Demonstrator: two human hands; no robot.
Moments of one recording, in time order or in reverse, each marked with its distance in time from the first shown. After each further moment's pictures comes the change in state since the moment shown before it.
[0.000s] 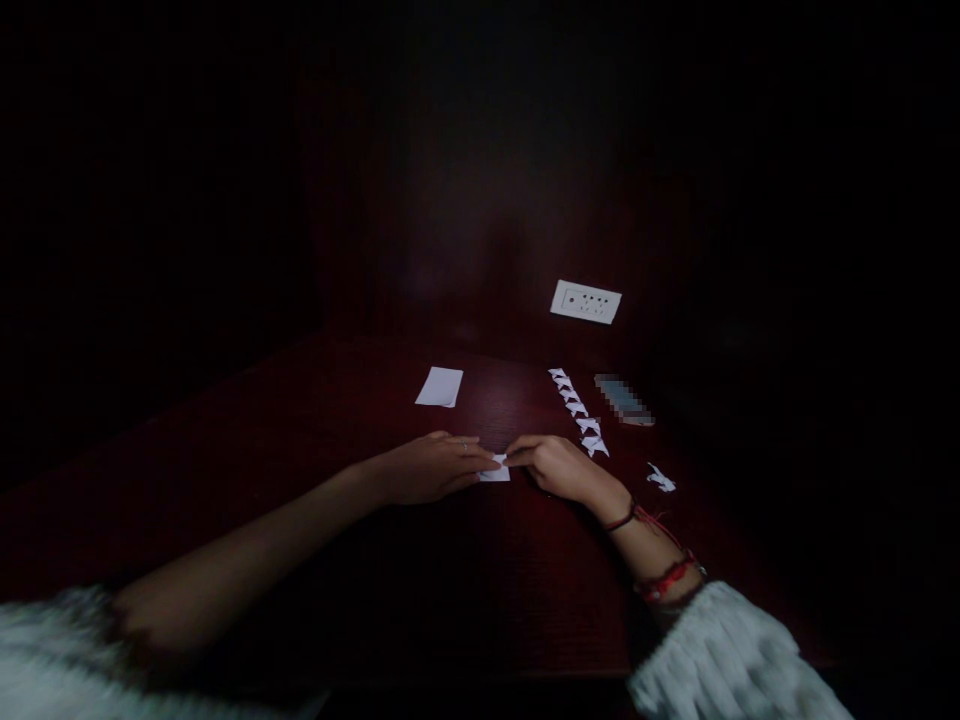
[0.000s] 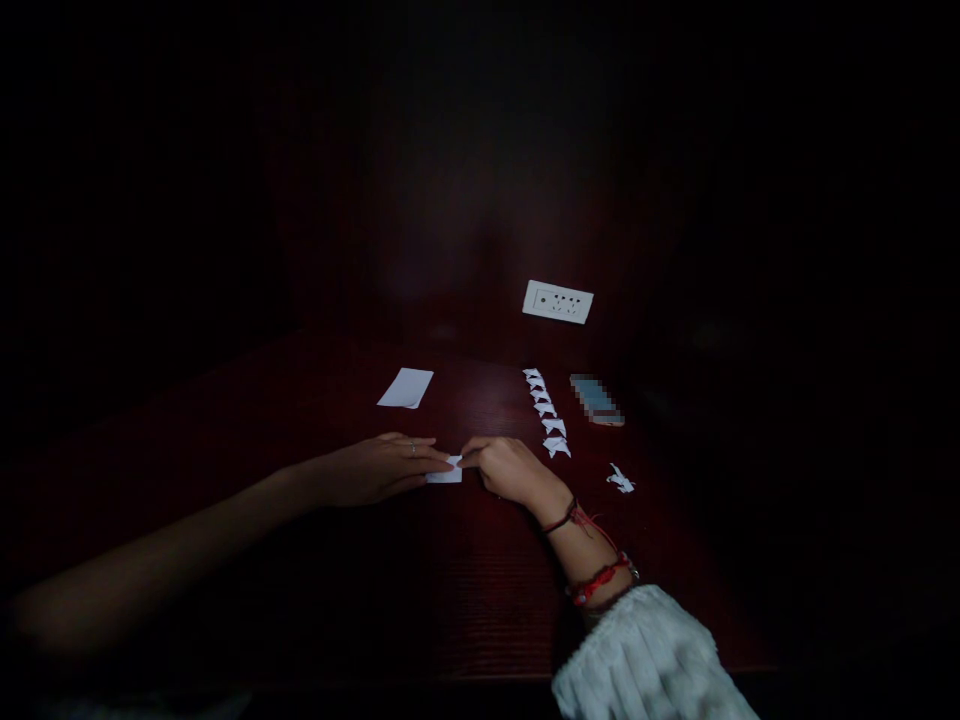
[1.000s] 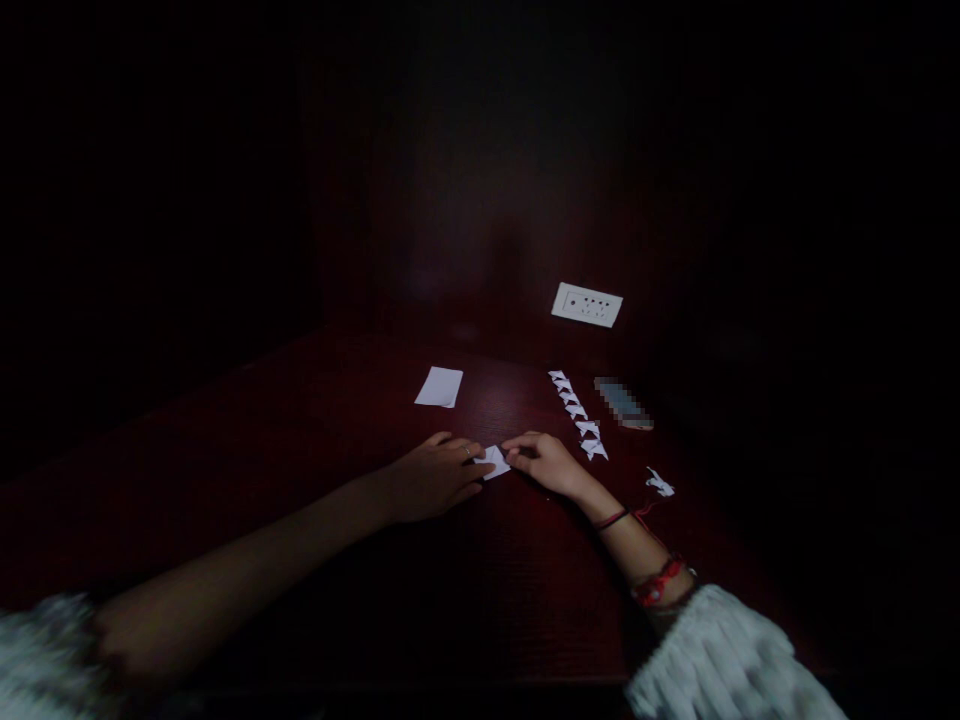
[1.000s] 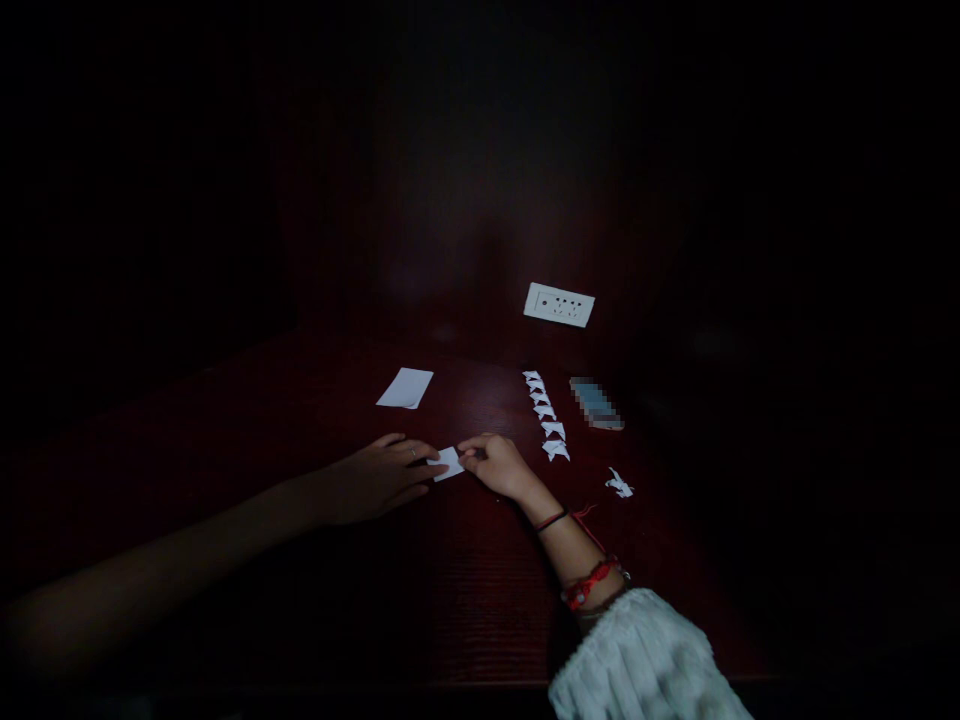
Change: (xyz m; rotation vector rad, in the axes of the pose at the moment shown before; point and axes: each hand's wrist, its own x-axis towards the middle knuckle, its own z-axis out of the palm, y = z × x) left_hand -0.001 0.019 -0.001 0.145 0.080 -0.085; right_hand 0.017 0.007 0.021 0.466 0.185 0.398
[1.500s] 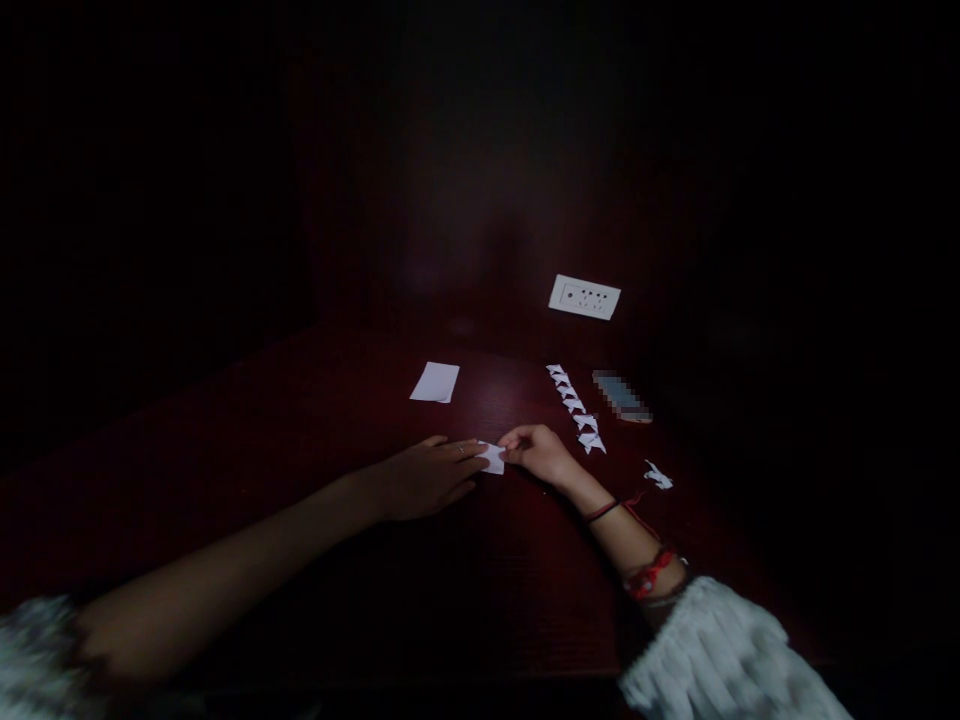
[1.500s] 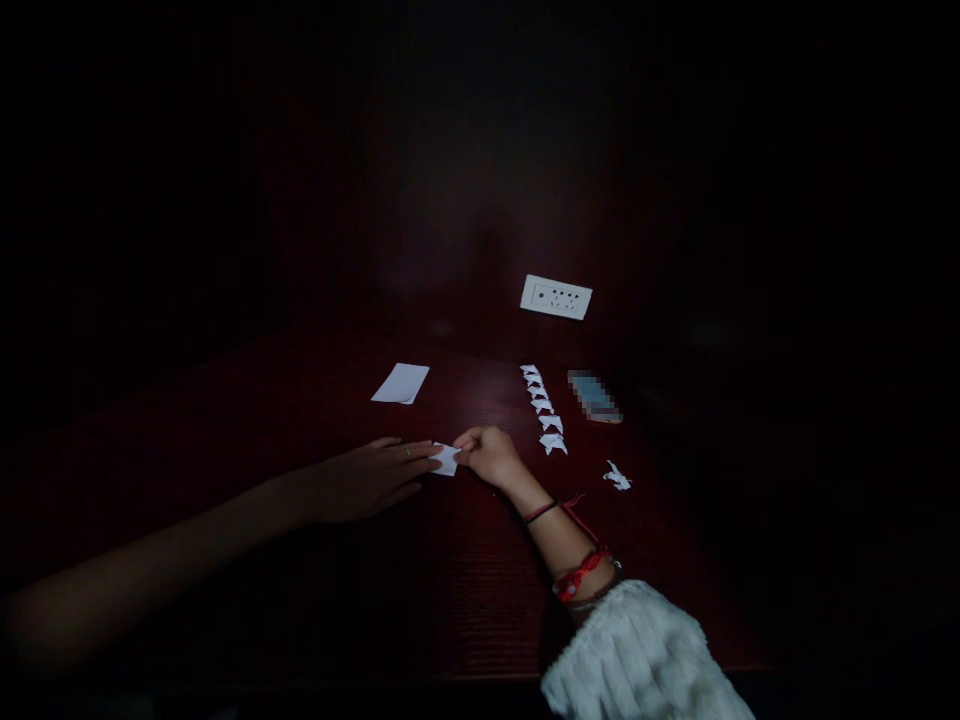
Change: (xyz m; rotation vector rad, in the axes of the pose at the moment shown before) left_hand -0.003 -0.002 0.006 -0.052 -0.035 0.026; right_hand 0.005 0.000 0.008 0.210 0.021 0.207
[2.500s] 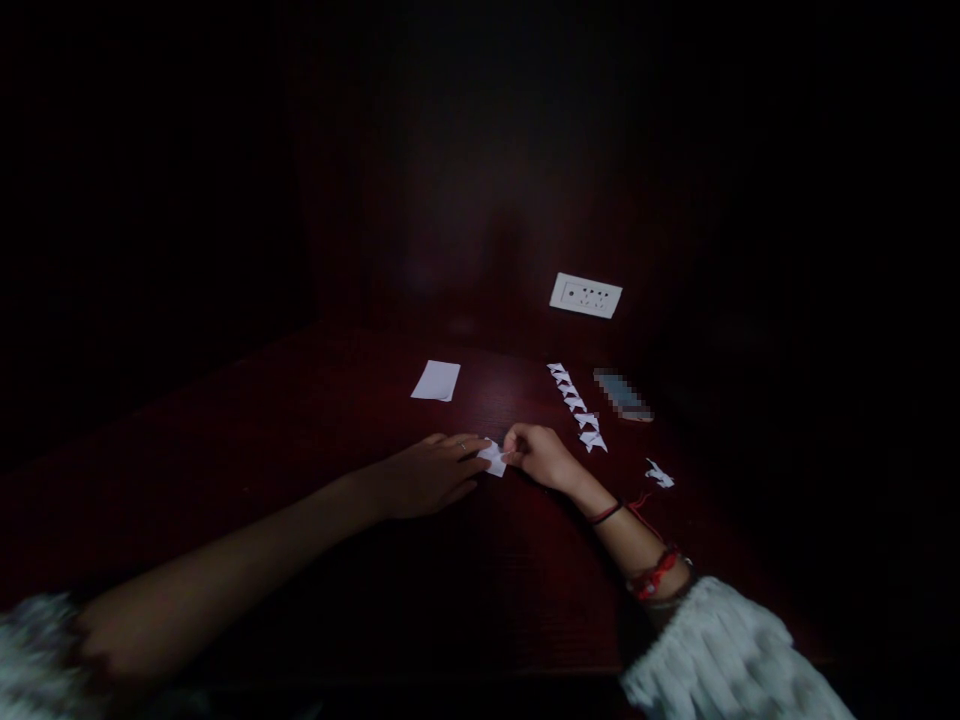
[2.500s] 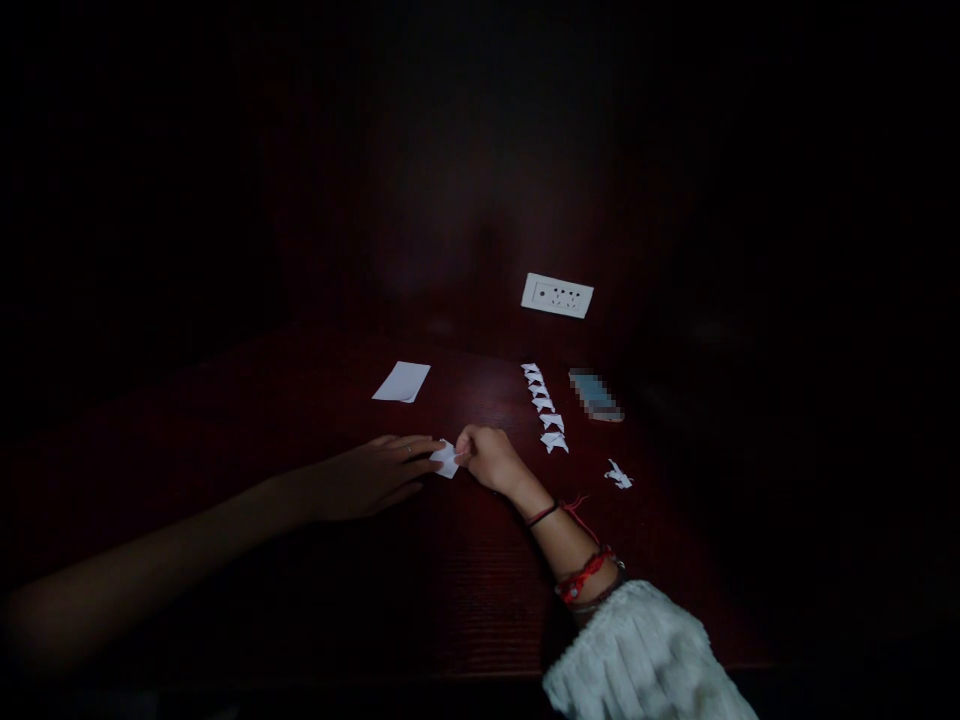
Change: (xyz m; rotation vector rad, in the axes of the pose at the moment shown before) left_hand 0.001 0.000 -0.001 0.036 -0.017 -0.011; right_hand -0.008 -0.010 -0.007 -0.258 -0.035 -0.212
